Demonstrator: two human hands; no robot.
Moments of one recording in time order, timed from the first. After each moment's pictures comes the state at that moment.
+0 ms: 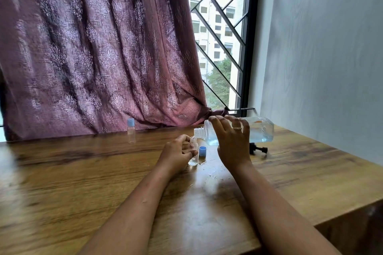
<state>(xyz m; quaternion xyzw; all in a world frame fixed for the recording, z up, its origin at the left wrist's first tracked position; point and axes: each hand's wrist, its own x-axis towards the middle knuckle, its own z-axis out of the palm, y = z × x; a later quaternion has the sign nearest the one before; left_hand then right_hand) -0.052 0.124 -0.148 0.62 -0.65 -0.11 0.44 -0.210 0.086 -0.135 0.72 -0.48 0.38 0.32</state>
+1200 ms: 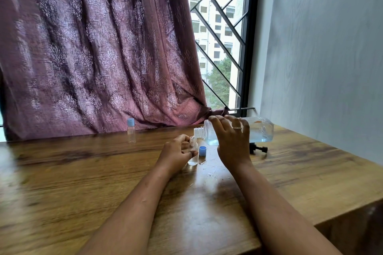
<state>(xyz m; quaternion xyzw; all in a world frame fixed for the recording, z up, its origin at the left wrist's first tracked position) -0.052 0.126 -0.148 0.60 -0.64 -0.13 0.46 -0.209 0.087 -0.135 0.72 -0.48 0.38 0.32</state>
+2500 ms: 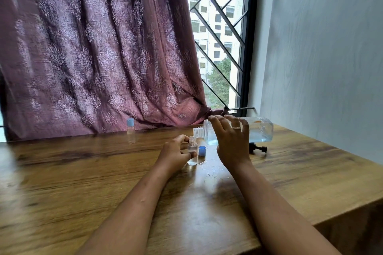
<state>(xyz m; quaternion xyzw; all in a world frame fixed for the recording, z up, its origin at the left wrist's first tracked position) -0.050 0.121 -0.152 0.60 -0.64 -0.13 0.46 -0.210 0.084 -0.136 0.72 -0.48 0.39 0.32</state>
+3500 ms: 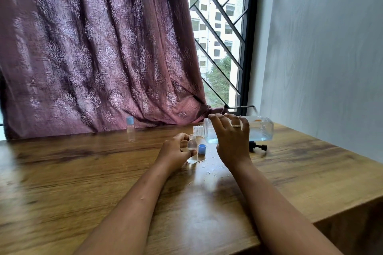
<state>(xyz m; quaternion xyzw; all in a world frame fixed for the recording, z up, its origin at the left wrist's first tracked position) -0.049 0.121 -0.151 0.61 -0.64 -0.11 0.45 -0.212 0.080 -0.139 0.71 -0.46 0.40 0.35</state>
